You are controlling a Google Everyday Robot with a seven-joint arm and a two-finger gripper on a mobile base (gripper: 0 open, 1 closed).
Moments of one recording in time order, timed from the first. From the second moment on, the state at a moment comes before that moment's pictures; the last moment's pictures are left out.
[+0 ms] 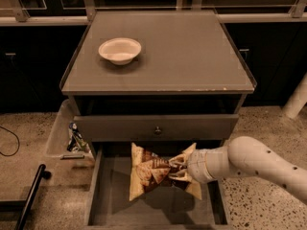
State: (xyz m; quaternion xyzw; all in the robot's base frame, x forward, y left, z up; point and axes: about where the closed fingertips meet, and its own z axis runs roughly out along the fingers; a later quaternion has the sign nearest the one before) arm 0.464 -0.087 0.599 -0.67 0.62 0.15 0.37
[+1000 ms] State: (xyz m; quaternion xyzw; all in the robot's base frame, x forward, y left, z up) arm 0.471 -0.093 0.834 -0.72 0.55 0.07 0.42
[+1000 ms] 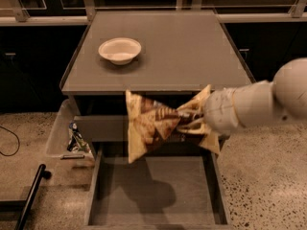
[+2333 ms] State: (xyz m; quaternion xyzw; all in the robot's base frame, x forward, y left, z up) arm 0.556 -0.143 0.918 -0.67 0.55 0.04 0.49
